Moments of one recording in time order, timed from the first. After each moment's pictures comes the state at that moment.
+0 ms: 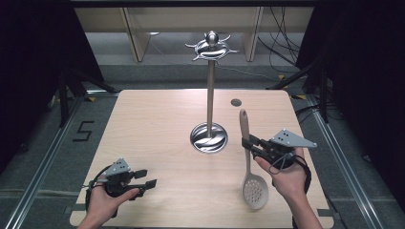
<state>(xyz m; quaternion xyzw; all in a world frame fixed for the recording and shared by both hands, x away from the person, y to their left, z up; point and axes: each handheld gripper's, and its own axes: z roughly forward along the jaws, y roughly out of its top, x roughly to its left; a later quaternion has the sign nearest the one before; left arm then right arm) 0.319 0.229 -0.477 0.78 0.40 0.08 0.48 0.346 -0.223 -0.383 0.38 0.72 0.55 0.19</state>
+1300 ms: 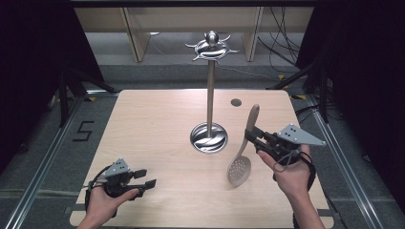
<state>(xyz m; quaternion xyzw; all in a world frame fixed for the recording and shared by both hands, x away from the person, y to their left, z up) 0.317 0.230 -0.476 0.78 0.40 0.09 0.48 0.344 -0.225 -0.360 0.36 0.69 0.58 0.23</state>
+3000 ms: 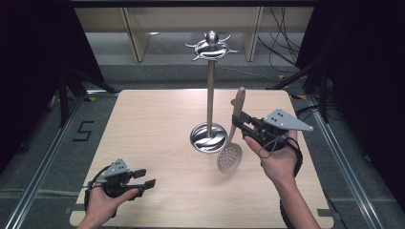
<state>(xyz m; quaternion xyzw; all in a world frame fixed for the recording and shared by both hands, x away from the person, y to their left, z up) 0.317 0.232 -0.475 0.78 0.39 0.09 0.48 0.361 -0.189 -0.327 0.34 0.69 0.59 0.25</state>
